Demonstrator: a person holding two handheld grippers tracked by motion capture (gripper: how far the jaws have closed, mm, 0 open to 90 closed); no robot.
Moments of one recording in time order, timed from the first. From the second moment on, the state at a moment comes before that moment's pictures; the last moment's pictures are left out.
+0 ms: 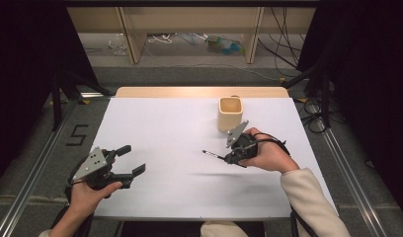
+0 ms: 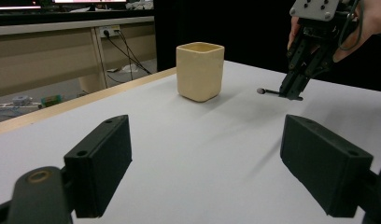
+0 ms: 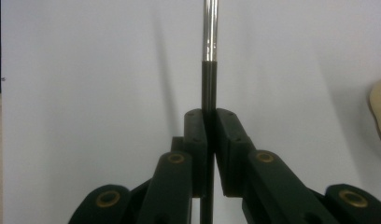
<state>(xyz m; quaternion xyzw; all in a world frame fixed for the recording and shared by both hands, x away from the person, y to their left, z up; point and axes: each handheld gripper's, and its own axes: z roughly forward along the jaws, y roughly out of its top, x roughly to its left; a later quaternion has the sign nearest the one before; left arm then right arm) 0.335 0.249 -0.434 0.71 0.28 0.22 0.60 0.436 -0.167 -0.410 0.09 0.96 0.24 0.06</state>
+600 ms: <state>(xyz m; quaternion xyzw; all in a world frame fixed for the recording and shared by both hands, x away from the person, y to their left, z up) 0.335 0.249 -0.434 0.71 0.28 0.22 0.60 0.436 -0.184 -0.411 0.13 0.93 0.33 0.06</state>
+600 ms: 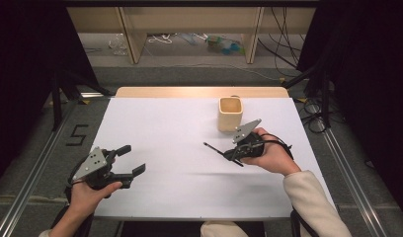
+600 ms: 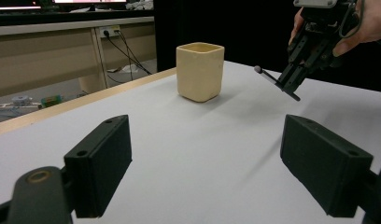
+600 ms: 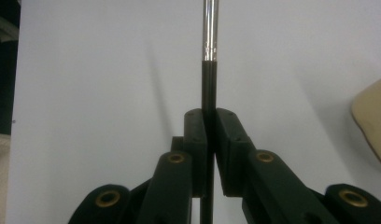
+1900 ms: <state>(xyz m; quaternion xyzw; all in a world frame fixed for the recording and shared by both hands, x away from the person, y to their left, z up) 0.335 0.249 -0.433 0.71 0.28 0.22 0.60 0.438 -0.208 -0.406 0.20 0.85 0.48 0.08</state>
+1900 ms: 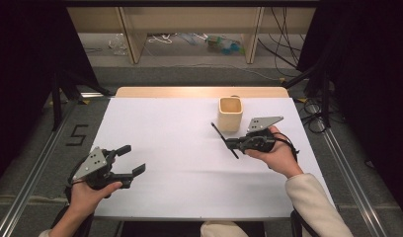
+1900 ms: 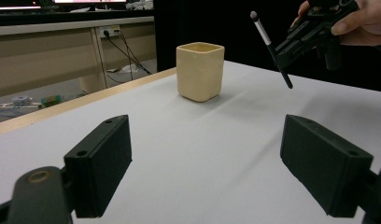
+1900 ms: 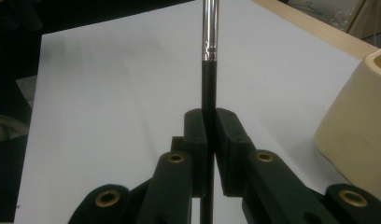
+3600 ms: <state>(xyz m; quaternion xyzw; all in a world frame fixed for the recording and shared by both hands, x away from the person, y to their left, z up) 0.335 0.248 -0.434 0.71 0.28 0.22 0.60 0.442 -0.226 -0.401 0.27 0.76 0.58 0.13</state>
